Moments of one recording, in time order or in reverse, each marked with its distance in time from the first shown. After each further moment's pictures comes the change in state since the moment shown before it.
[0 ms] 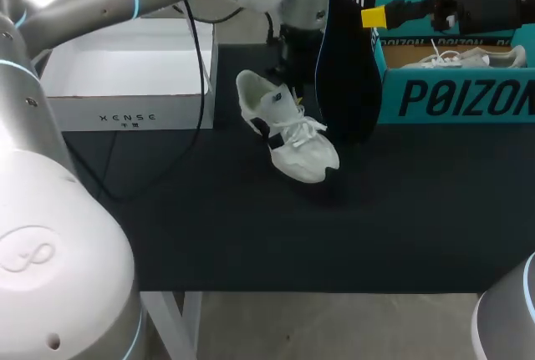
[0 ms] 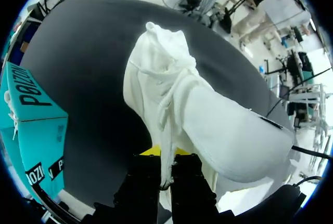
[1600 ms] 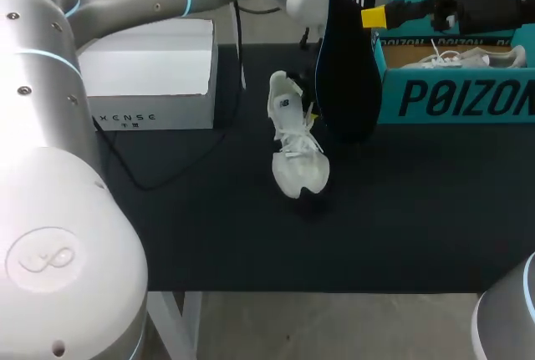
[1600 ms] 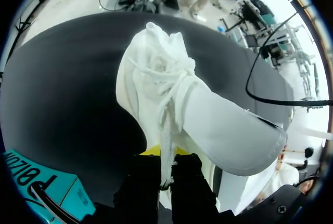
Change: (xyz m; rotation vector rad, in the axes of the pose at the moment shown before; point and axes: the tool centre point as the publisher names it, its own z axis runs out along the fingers) left arm -0.029 -0.031 0.018 -0.087 0.178 0.486; right arm 0.000 0.000 0.000 0.000 0.000 0.000
